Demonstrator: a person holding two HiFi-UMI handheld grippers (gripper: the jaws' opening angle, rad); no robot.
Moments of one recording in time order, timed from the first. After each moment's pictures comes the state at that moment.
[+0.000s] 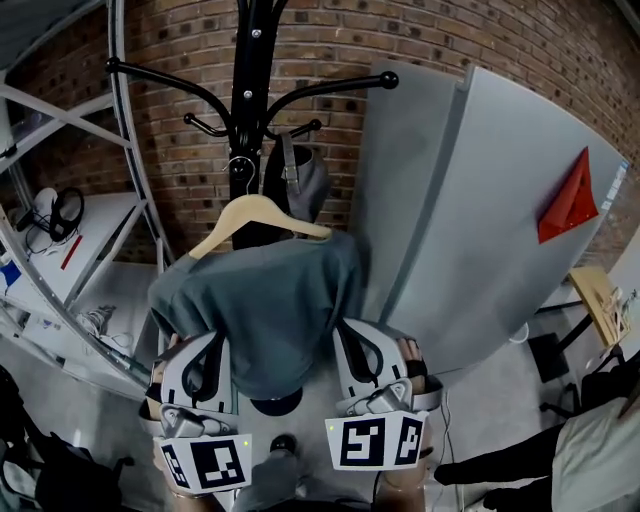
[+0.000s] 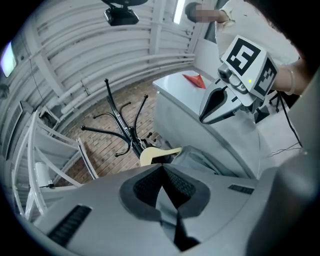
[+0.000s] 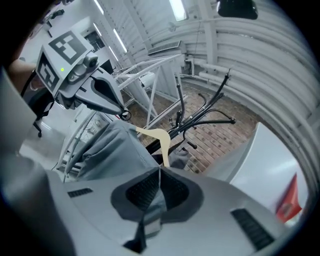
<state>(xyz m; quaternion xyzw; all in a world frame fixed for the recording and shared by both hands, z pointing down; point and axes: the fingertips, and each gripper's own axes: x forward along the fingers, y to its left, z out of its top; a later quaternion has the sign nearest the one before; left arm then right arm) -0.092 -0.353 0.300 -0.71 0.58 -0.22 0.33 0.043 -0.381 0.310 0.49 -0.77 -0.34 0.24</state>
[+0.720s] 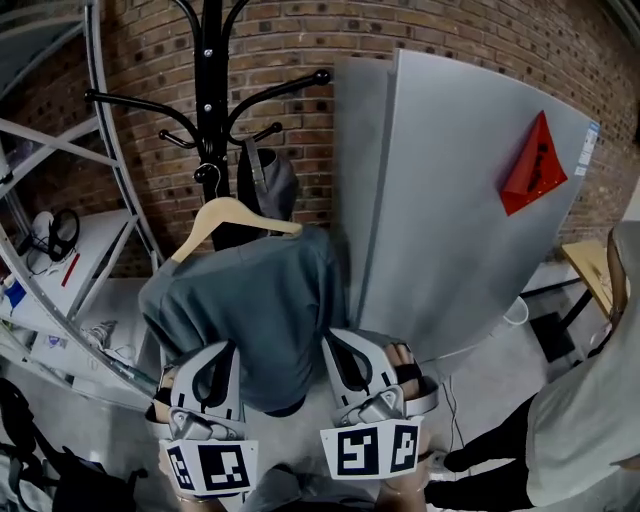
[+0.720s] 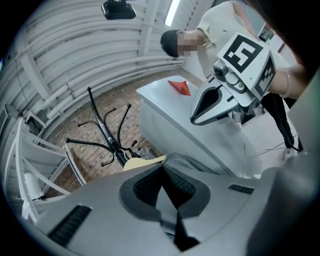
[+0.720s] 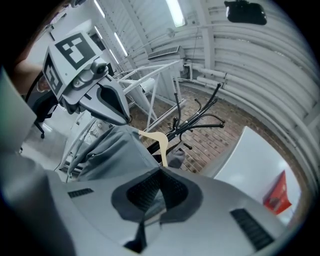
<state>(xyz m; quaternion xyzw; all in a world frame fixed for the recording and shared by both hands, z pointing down) -0.037 -0.328 0.310 -0.74 0.53 -0.25 0.34 0.071 -0.340 0.314 0.48 -0.77 -0.35 0.23</state>
